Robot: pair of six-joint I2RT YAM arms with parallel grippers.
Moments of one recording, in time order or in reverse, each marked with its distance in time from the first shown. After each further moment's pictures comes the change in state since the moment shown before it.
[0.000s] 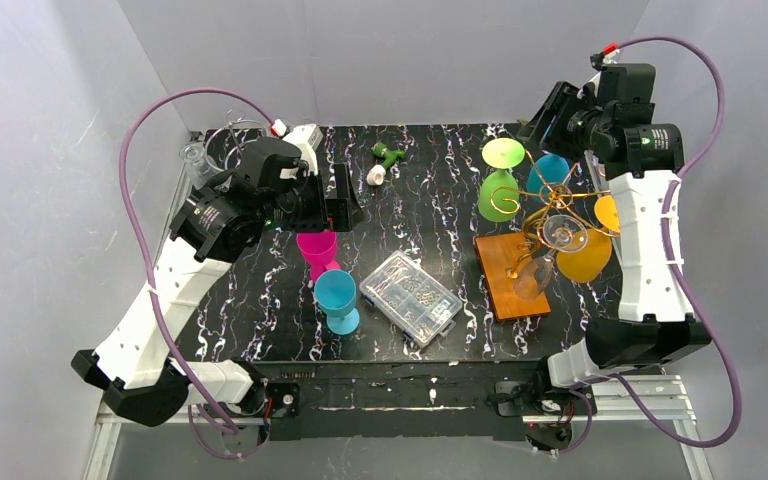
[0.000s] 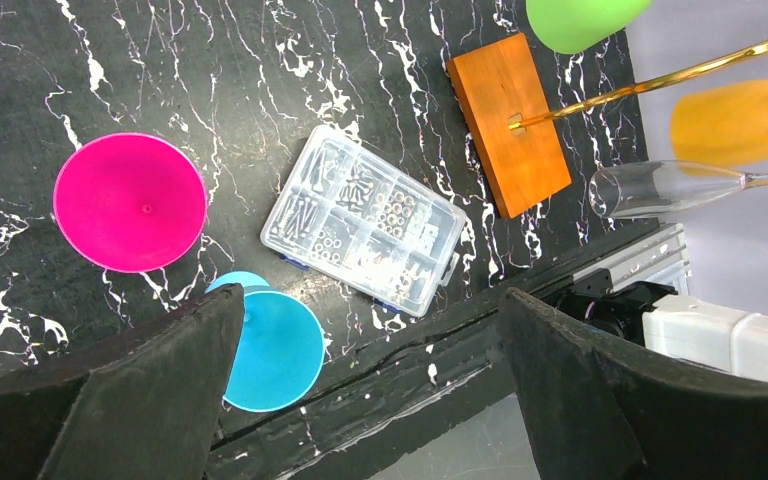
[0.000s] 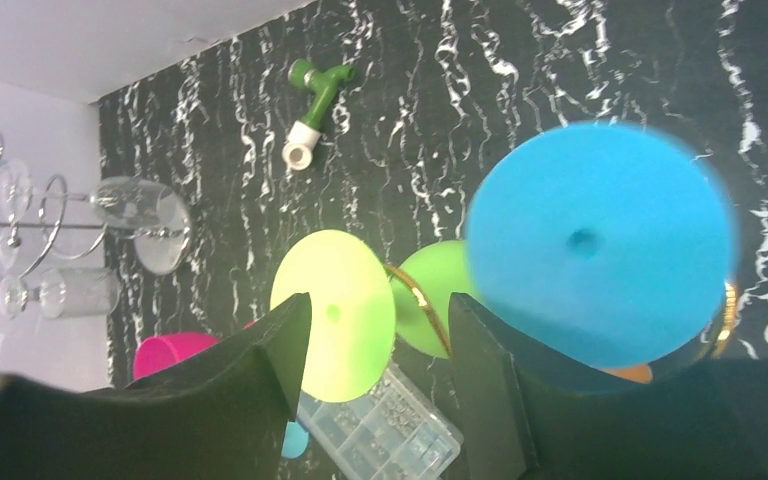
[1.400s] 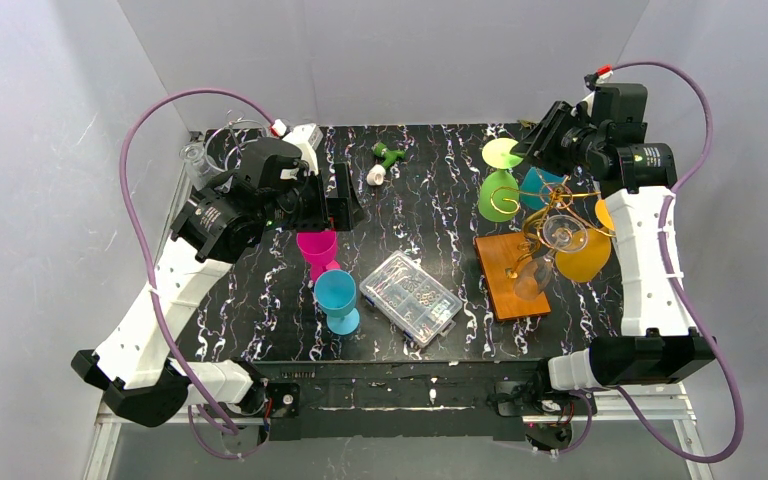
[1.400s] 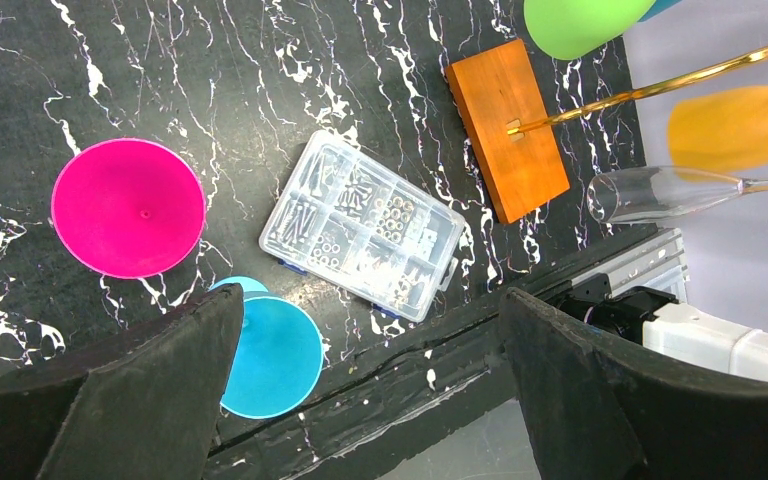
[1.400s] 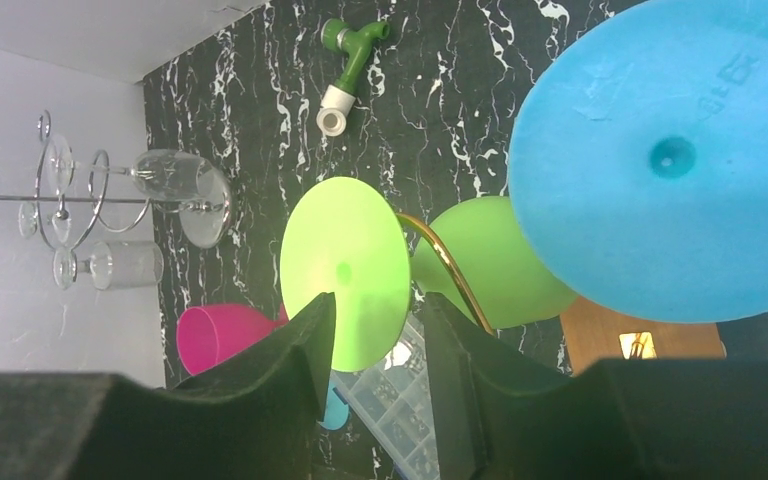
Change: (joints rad) left arm 0.000 -0.003 -0.013 0.019 -0.003 -0.003; right arm 0.000 -0.099 -0.193 0.084 -0.095 0.097
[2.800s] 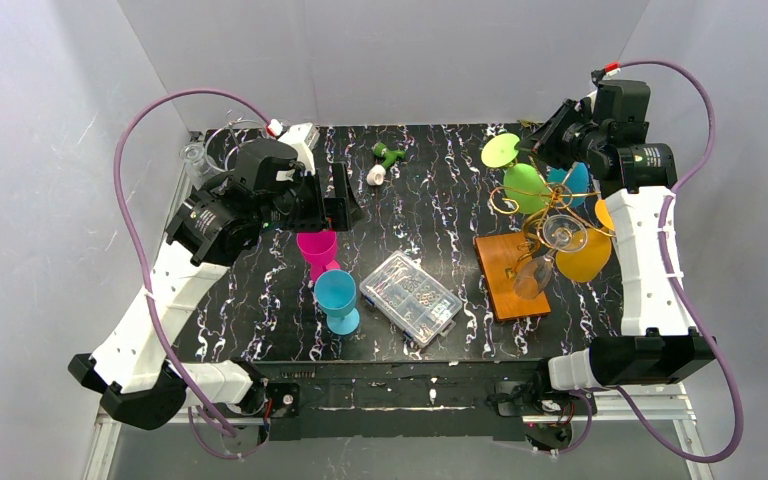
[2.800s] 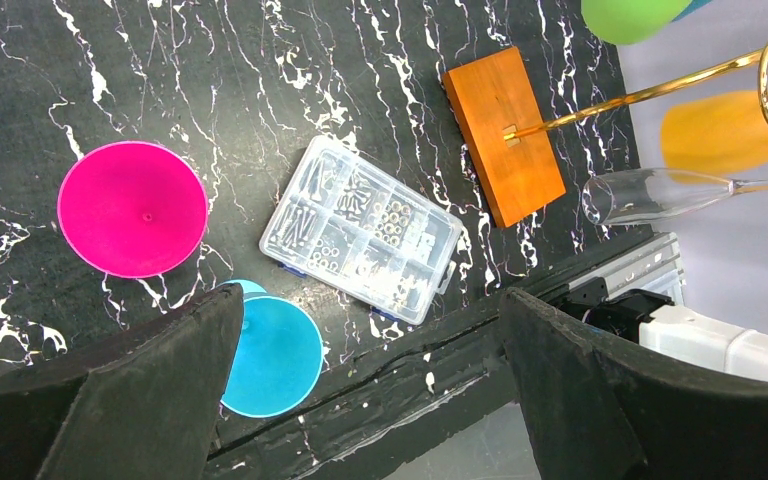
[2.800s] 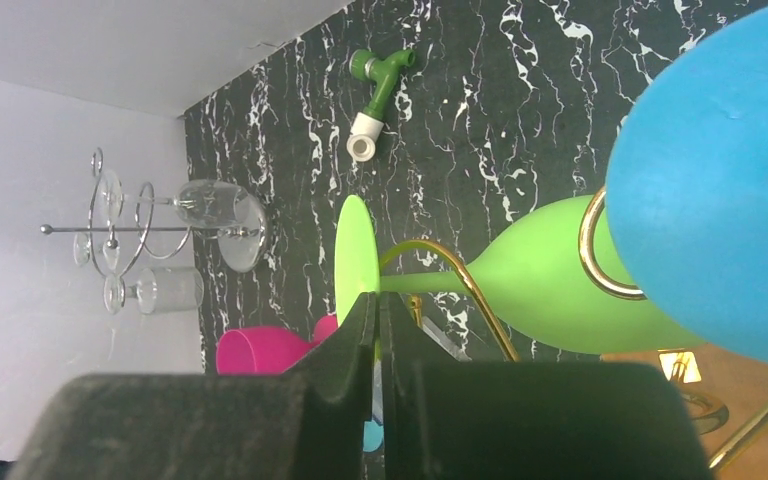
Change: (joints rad) left arm 0.000 -0.016 0.000 0.003 -0.006 0.000; right arm 0.000 0.000 -0.010 0.061 -0.004 0.082
